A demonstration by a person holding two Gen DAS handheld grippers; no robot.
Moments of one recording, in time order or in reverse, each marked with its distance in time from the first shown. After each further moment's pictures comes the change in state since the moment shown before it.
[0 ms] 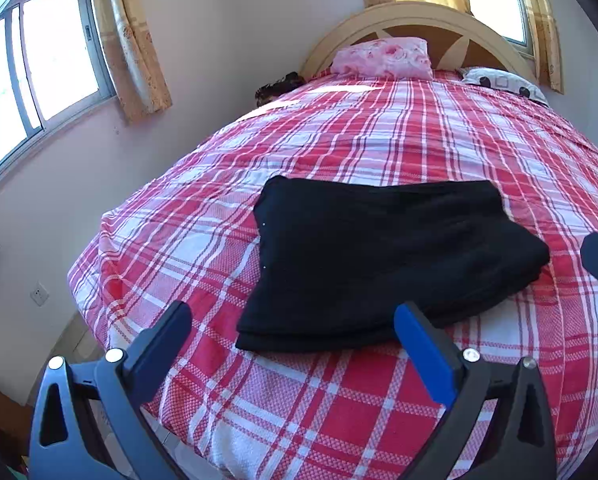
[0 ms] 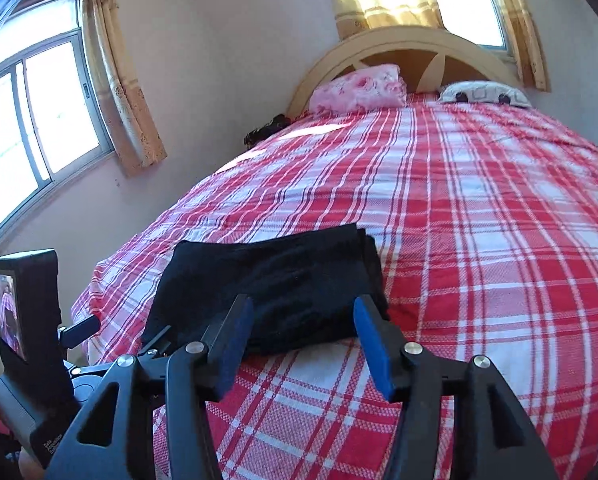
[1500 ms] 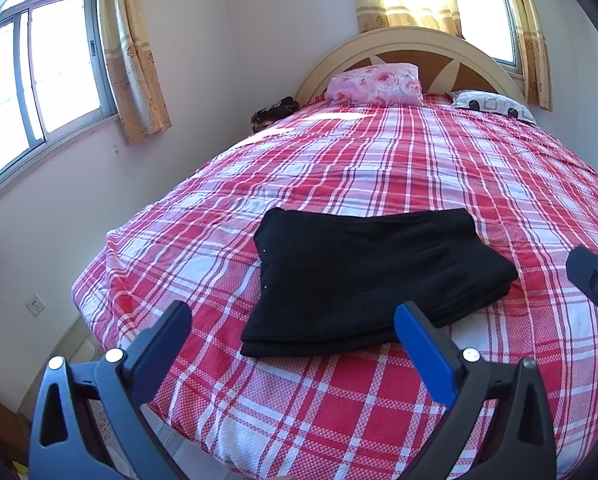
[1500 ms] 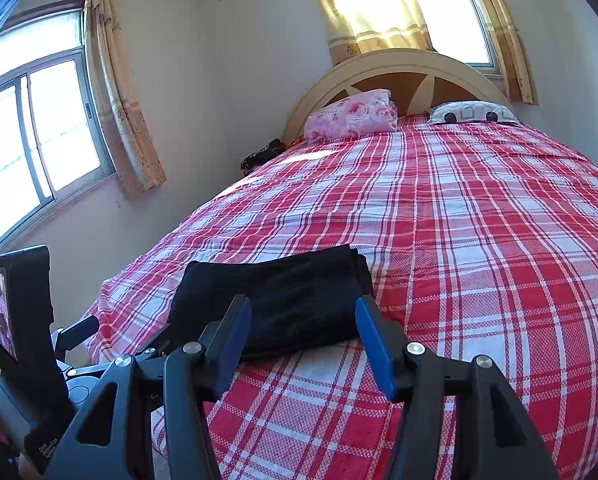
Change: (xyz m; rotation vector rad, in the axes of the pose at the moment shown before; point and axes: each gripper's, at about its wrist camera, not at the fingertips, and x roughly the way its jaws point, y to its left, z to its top) left arm -0.034 0.002 0.003 -0.013 -0.086 -0.023; right arm -0.041 0.004 -0.005 0.018 -0.081 -0.012
